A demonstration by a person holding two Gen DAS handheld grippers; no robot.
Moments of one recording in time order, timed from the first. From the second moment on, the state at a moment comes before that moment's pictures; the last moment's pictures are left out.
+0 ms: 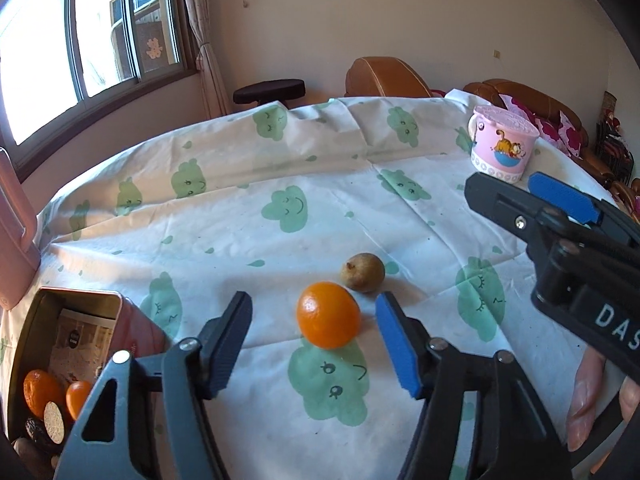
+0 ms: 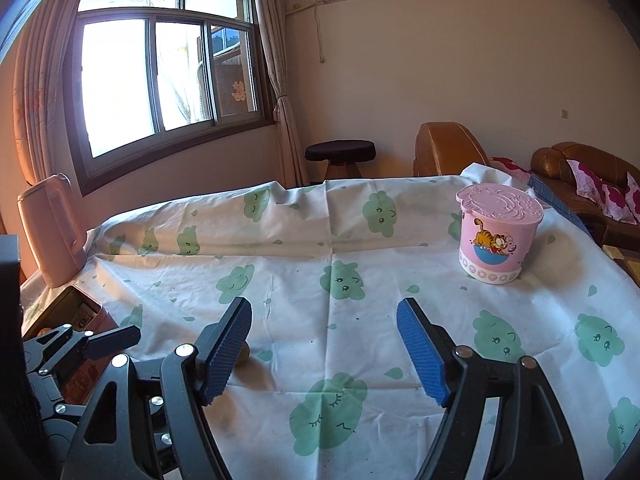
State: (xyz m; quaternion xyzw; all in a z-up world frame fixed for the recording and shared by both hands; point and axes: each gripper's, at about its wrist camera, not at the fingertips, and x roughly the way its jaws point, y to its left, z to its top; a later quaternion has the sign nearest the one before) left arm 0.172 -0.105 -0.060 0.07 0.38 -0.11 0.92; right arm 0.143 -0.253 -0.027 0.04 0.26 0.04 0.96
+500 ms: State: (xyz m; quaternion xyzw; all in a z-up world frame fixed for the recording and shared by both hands) left arm 0.184 -0.074 -0.063 0.05 0.38 -0.09 0.92; right arm 0.156 -0.236 -0.039 0.02 0.29 0.07 0.95
